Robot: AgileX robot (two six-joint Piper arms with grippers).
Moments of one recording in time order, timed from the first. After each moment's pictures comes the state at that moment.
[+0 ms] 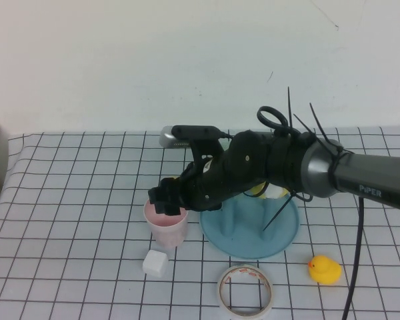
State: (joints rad) right arm 0.69 2.20 -1.64 0.49 0.45 -0.01; left arm -0.04 0.43 -0.40 -0.25 0.41 0.23
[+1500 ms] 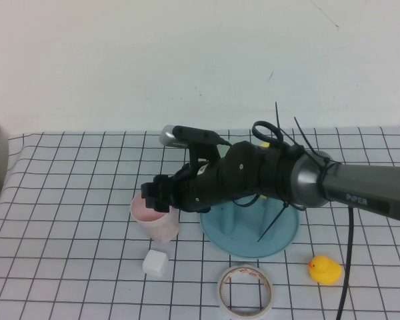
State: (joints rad) right arm 0.70 2.24 -1.63 0.67 0.31 -0.06; left arm -0.04 0.43 -0.40 -0.25 0.41 0.23
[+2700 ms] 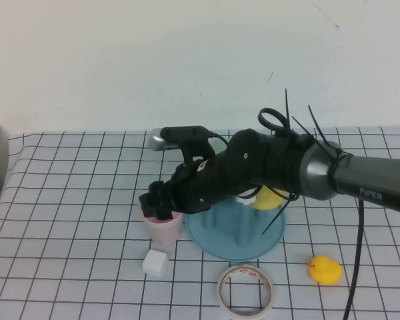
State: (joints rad) right arm 0.70 2.19 -1.63 0.65 0.44 -0.23; left arm -0.04 0.43 -0.40 -0.26 0.42 0.23
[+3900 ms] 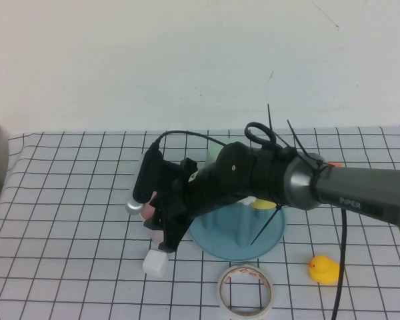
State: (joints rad) right arm 0.72 2.24 -1.65 0.69 0.41 -1.25; left arm -0.04 0.43 -0.39 -0.26 0.42 0.23
